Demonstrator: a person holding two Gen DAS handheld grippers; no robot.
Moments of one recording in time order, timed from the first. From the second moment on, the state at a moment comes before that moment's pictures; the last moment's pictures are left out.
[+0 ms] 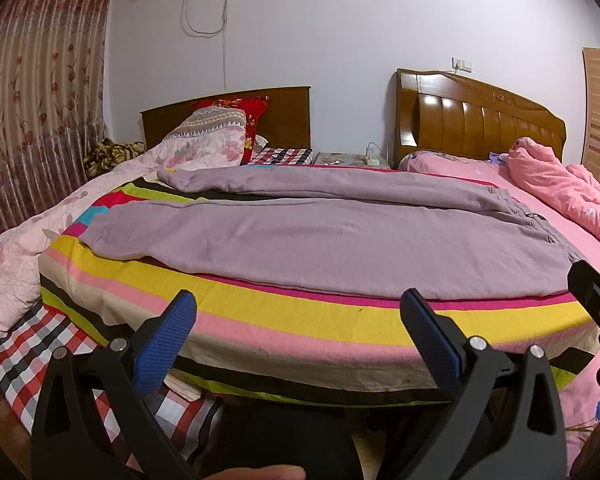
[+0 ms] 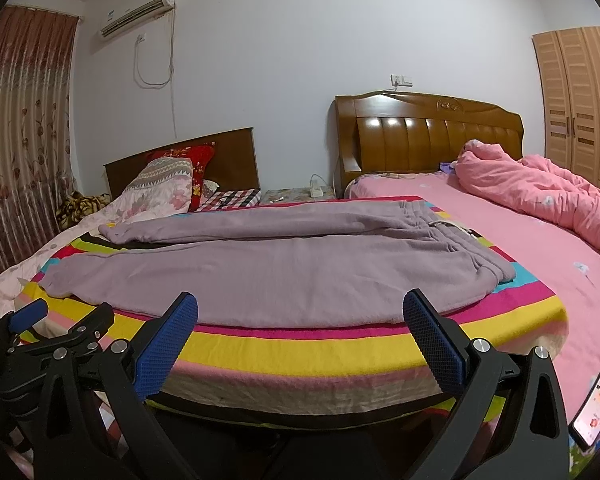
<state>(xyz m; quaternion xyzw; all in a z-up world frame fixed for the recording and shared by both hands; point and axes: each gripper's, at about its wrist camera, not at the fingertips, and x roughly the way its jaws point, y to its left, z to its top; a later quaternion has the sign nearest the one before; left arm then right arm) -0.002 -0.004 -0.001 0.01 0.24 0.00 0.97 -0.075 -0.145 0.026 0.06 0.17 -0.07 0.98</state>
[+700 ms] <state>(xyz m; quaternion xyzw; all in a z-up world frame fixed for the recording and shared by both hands) -0.002 -0.003 -0.001 0.02 0.24 0.00 0.97 -0.074 -0.146 0.025 0.07 0.18 -0.07 0.98</state>
